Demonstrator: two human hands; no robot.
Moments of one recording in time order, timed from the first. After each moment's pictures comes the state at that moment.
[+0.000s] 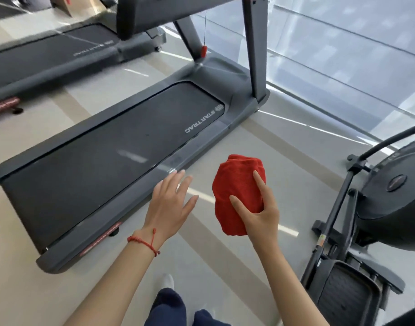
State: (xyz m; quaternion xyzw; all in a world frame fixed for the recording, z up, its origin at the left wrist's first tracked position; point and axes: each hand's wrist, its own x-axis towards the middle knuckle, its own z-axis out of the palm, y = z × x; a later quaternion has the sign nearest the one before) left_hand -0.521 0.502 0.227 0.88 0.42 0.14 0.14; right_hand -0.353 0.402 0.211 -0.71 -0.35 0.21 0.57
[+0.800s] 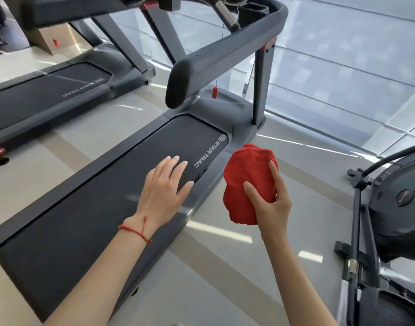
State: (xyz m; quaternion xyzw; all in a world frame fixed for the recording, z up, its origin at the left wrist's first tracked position) left_hand -0.622 0.759 0.295 0.90 0.36 0.19 0.13; right_hand -0.451 0.625 0.280 -0.68 -0.26 0.13 0.67
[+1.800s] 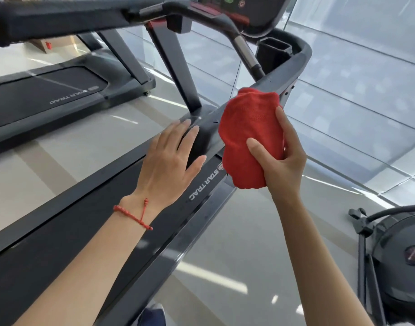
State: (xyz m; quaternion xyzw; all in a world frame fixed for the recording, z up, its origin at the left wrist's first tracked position) left_hand -0.515 0.964 0.377 0.90 0.32 0.31 0.04; right_hand -0.346 0.874 0.390 -0.59 -0.41 0.08 0.69
